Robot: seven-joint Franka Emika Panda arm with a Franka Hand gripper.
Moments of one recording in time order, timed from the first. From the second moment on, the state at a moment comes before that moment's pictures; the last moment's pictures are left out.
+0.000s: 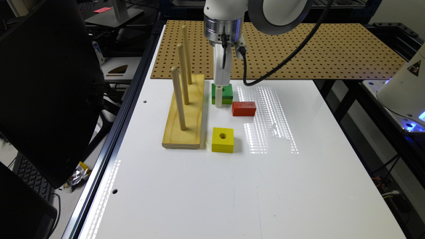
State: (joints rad) arm -0.09 0.43 0.04 -2.27 0.00 2.71 0.72
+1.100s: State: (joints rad) arm -0.09 0.36 0.04 -2.27 0.00 2.65 0.72
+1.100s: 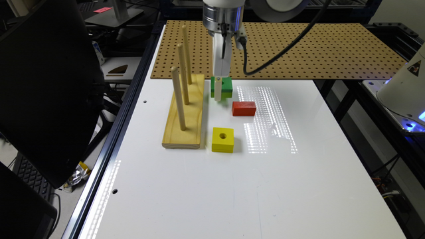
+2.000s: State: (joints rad) arm -0.09 0.15 0.04 -2.31 0.00 2.48 0.72
